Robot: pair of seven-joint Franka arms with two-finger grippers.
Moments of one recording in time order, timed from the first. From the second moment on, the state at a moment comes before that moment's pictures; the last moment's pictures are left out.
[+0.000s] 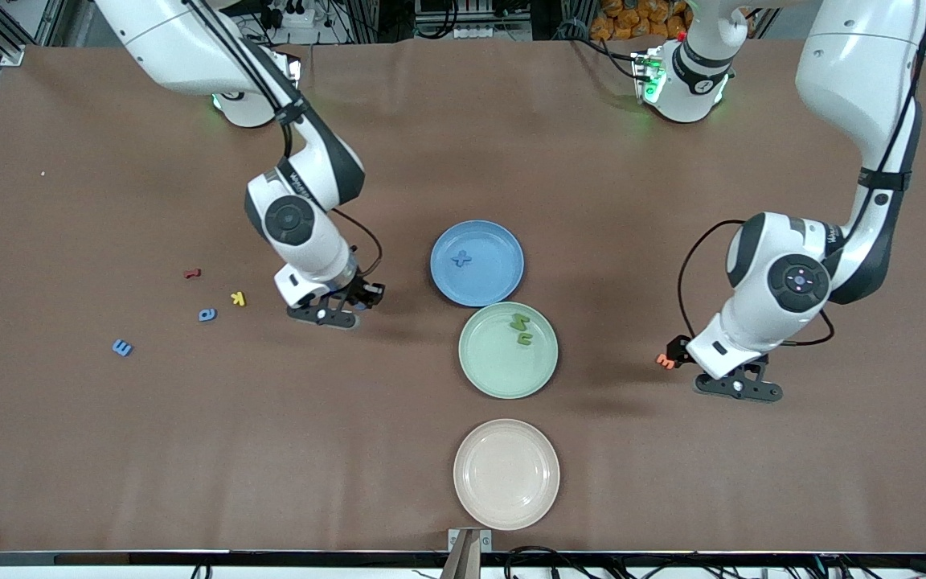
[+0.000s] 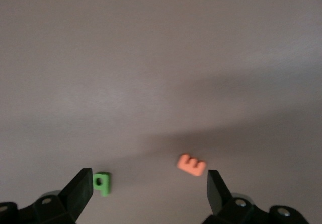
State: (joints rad) left arm -0.03 0.53 -0.15 -1.74 0.22 2.35 -0.12; right arm 0.32 0.47 0.22 -1.95 -0.08 2.45 0.78
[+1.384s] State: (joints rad) left arm 0.08 0.59 -0.09 -1.89 -0.02 2.56 0.28; right arm 0.64 0.61 0.24 -1.76 -0.07 2.43 1.28
